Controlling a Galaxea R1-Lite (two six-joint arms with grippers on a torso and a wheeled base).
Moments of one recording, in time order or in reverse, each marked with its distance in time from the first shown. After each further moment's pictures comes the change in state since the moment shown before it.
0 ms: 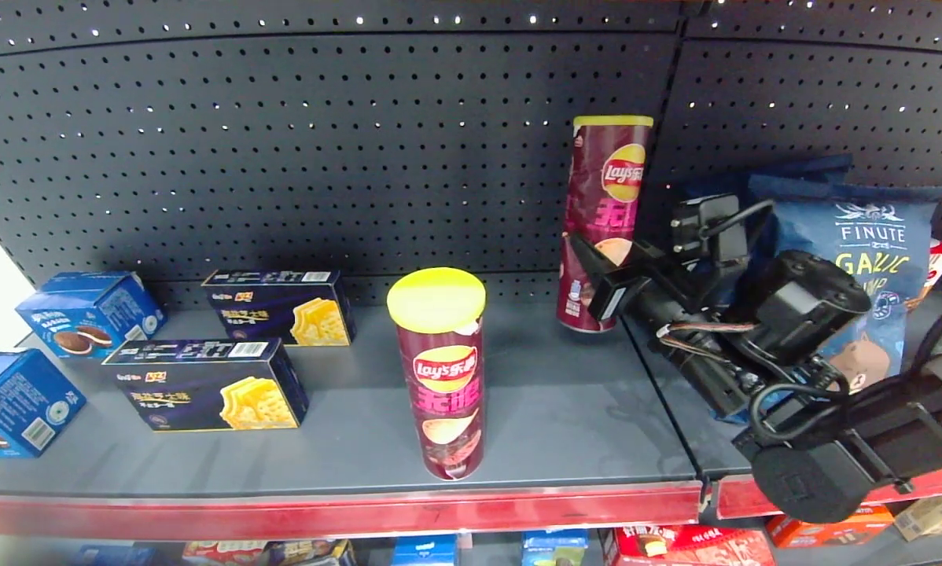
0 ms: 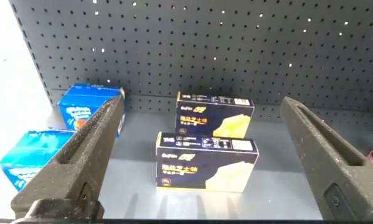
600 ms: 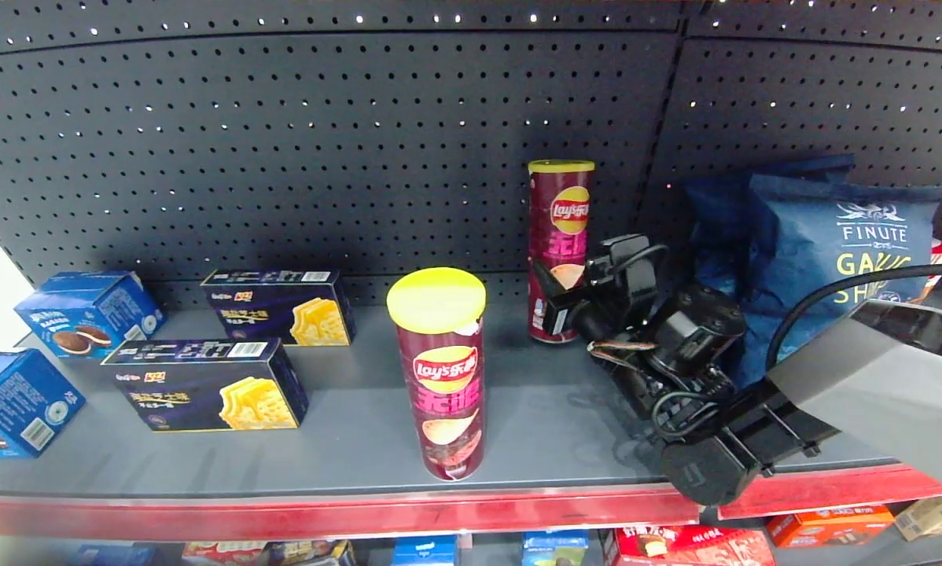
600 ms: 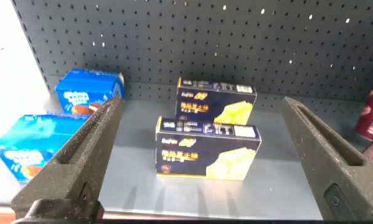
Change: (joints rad) left arm 0.000 -0.025 0.061 0.001 0.000 0.000; right arm 0.027 0.229 -0.173 -0.050 -0.066 -0.080
